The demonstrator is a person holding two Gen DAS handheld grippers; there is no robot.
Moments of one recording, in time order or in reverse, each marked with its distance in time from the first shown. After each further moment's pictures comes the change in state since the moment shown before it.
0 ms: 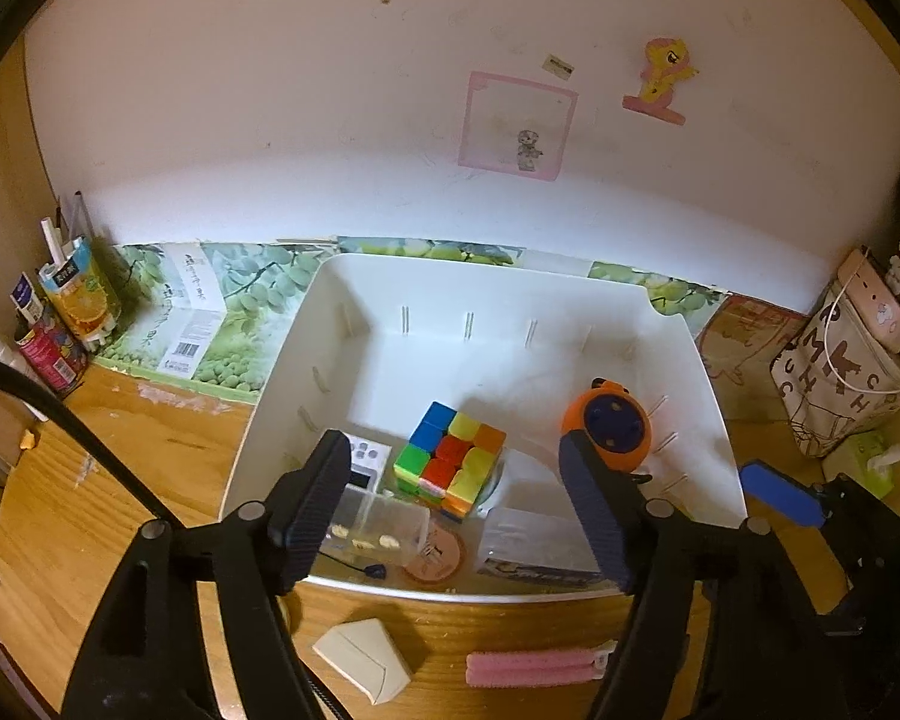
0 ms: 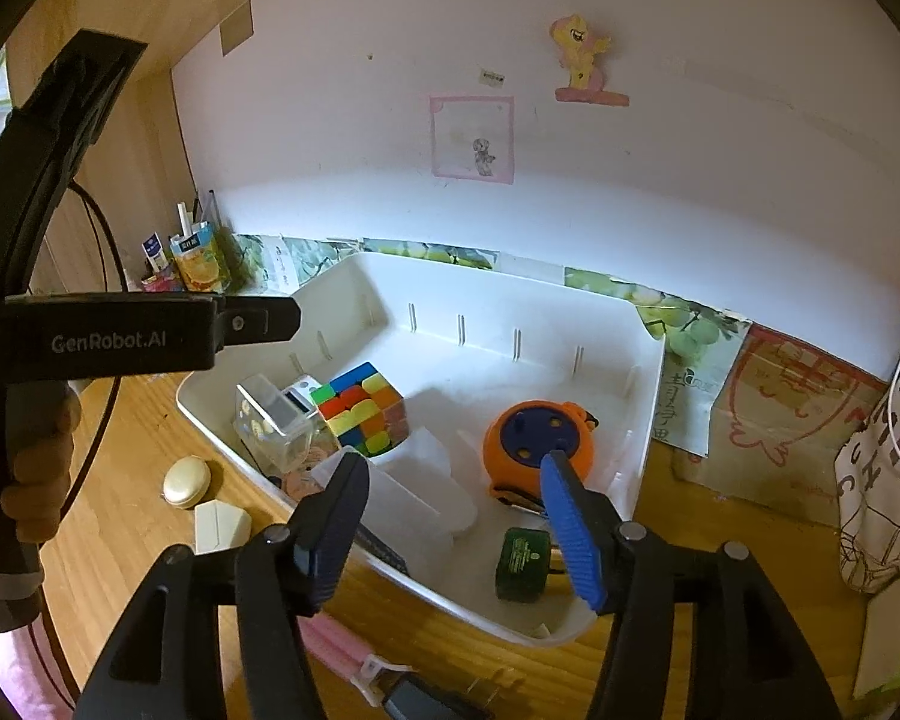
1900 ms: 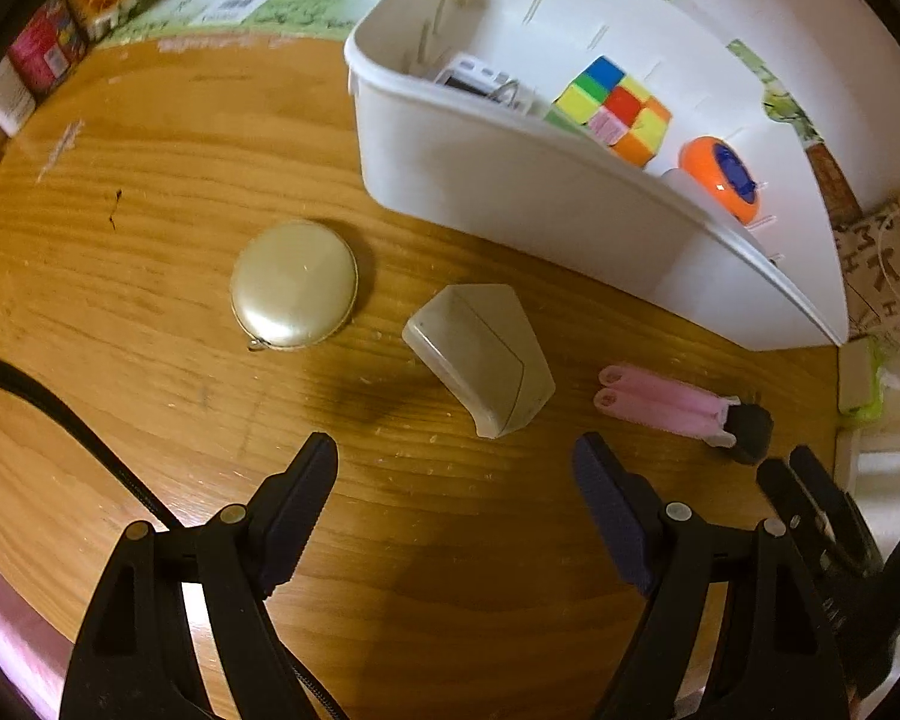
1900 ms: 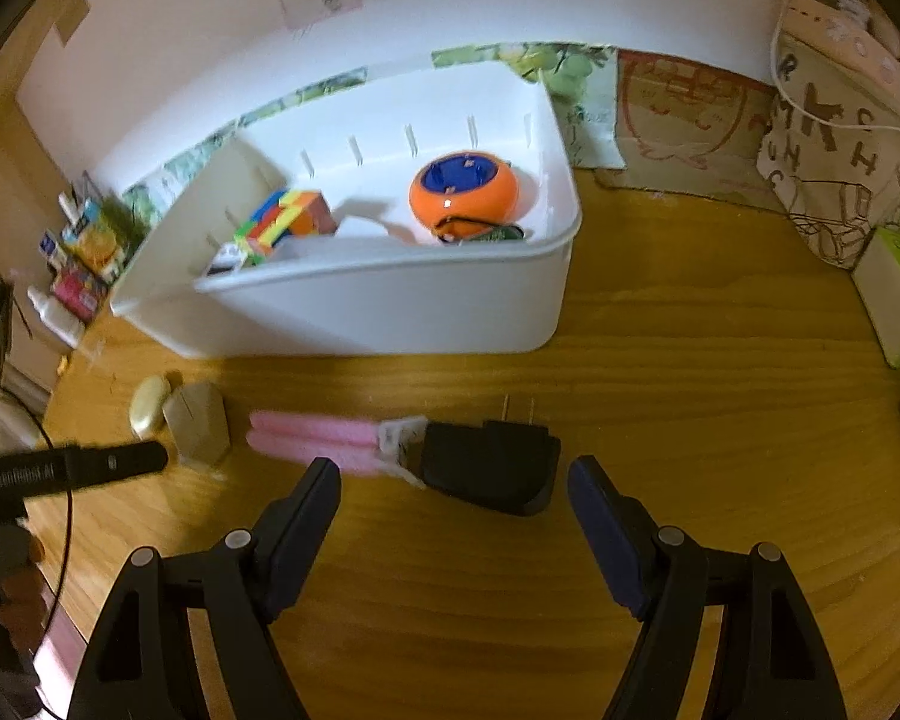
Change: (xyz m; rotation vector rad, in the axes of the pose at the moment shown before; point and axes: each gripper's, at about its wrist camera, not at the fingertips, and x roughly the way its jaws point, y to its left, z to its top) left arm 0.038 0.082 -0.120 -0.218 0.540 -0.087; right arm -0.005 0.025 -0.095 0.382 0.294 -0.194
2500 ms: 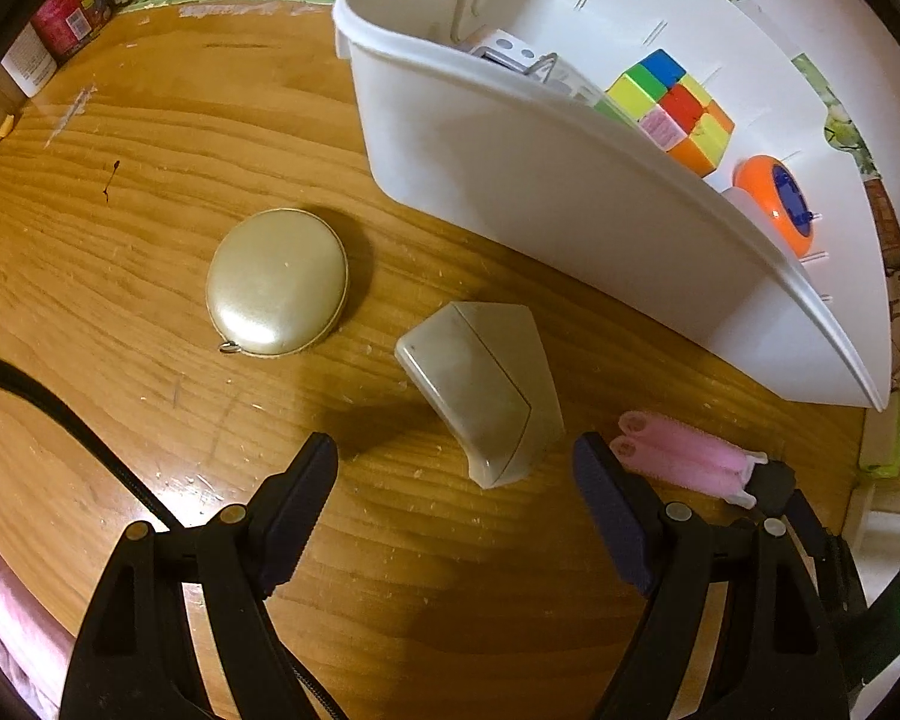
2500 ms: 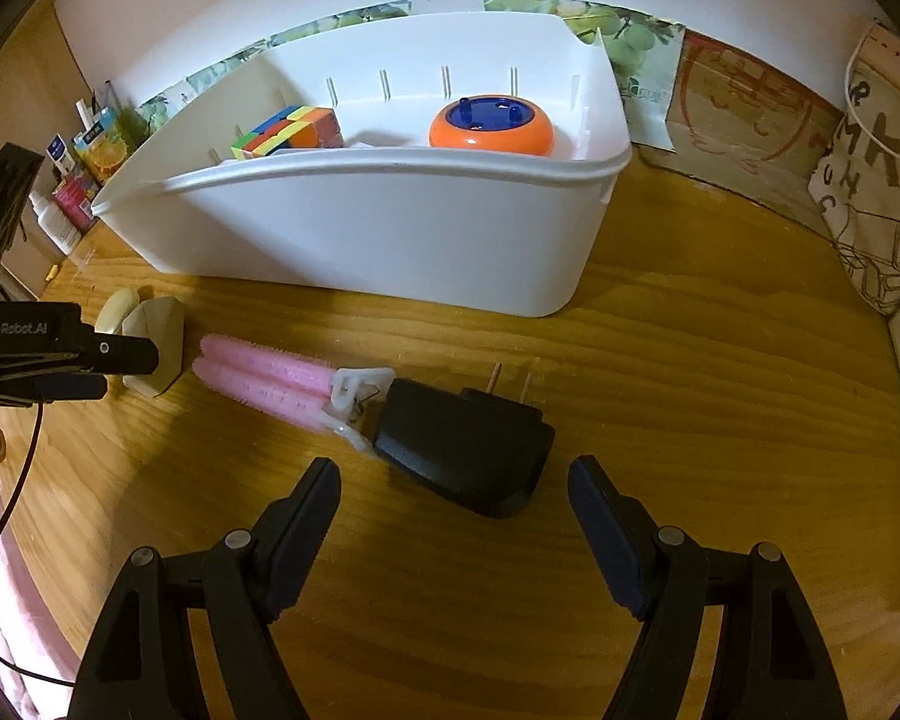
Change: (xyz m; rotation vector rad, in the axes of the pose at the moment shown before) left arm 0.027 -0.021 0.018 -0.099 0.022 0.074; right arm 0.032 -0.007 -0.007 -0.166 0.063 -0.002
